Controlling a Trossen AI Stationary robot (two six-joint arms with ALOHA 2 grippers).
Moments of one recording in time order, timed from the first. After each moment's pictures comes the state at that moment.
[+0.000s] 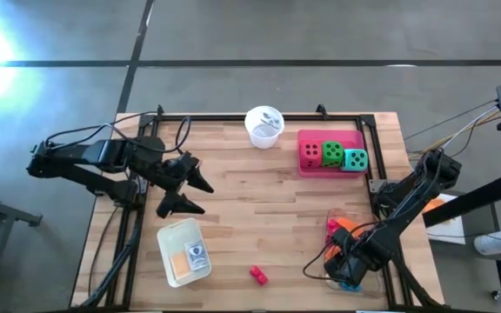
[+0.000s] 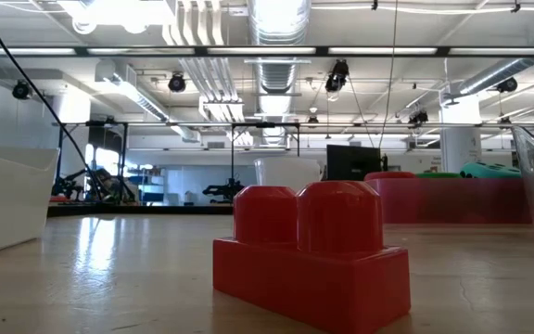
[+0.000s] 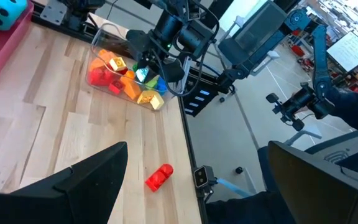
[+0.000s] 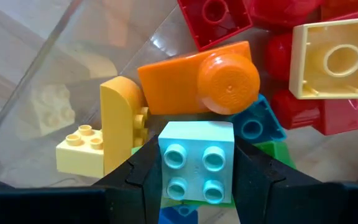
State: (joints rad) left arm -0.10 1.03 1.14 -0.52 0.32 -0.47; right arm 0.87 1.56 0.98 -0.90 0.02 1.88
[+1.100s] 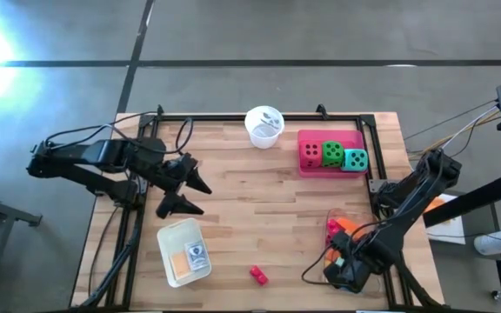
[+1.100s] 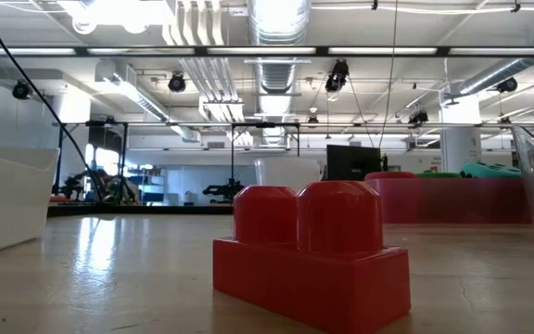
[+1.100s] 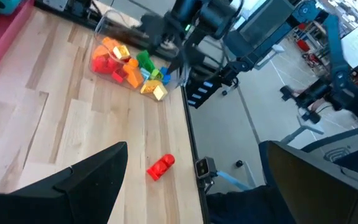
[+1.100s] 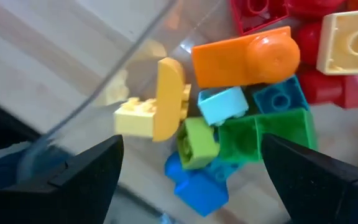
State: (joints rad) left arm -0.10 1.02 1.14 -0.56 0.32 -0.48; right arm 0.87 1.56 1.11 -0.96 0.02 1.85
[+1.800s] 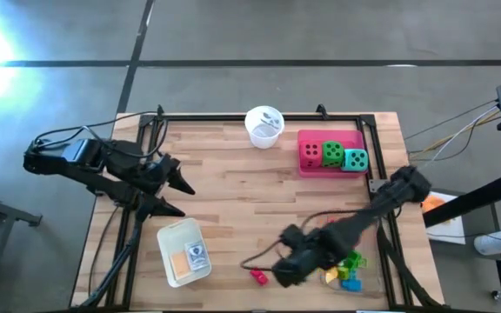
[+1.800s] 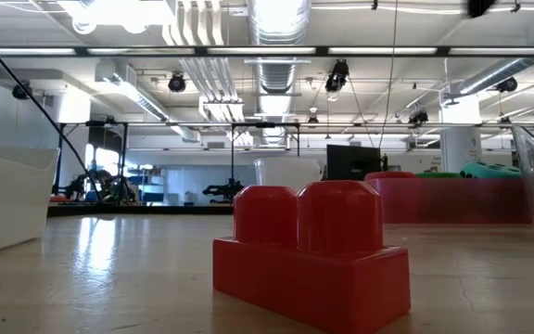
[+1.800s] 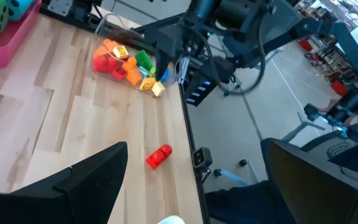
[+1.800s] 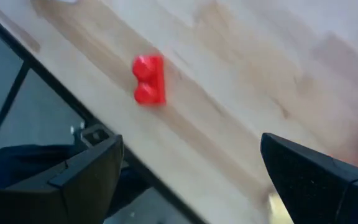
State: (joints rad) left arm -0.21 0.89 1.14 -0.67 0.20 -0.50; right arm 0.60 1.85 1.70 -1.07 0.13 1.52
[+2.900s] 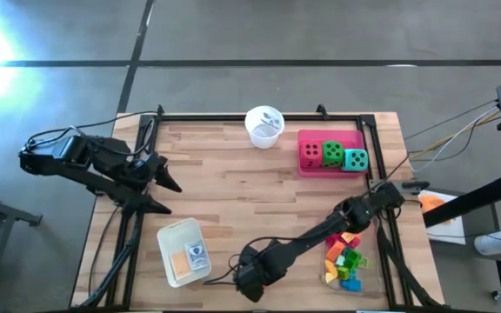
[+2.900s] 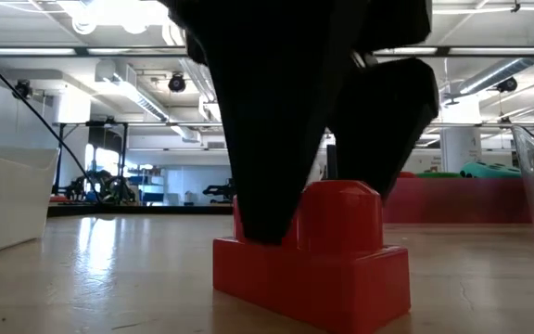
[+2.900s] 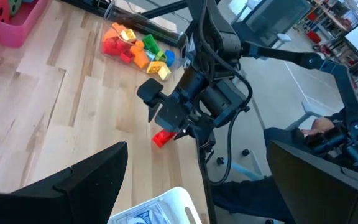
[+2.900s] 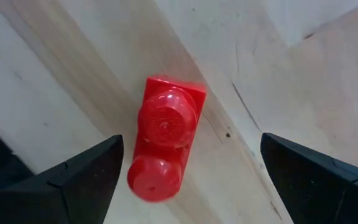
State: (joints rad) left arm -0.21 0.80 1.14 -0.82 0.20 -0.50; right arm 0.50 2.46 2.19 -1.15 0.00 1.14
